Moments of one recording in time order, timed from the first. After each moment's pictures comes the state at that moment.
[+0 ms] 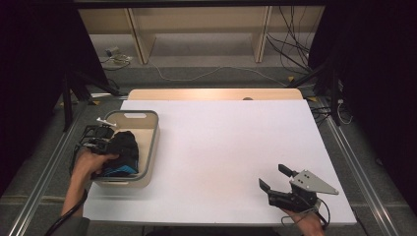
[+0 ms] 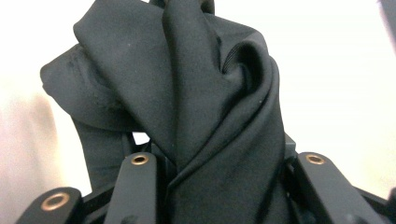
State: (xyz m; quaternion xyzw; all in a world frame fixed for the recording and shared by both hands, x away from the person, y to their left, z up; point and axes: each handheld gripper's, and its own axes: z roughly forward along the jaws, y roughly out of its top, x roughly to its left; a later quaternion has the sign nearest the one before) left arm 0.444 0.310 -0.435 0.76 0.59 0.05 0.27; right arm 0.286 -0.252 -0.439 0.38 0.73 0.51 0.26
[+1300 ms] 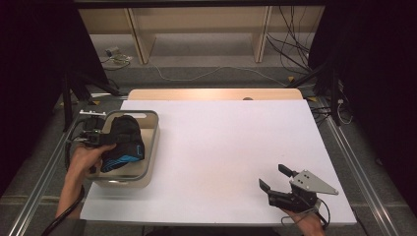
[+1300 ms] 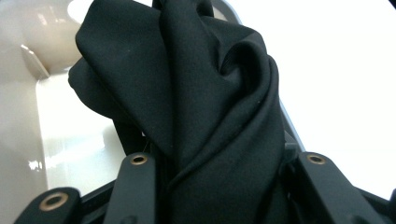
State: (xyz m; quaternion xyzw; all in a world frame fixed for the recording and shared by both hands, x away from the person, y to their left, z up) left arm 0.433 0.311 -0.393 0.72 0.57 0.08 0.39; right arm 0.286 -0.252 -0.439 0.38 0.73 0.50 0.26
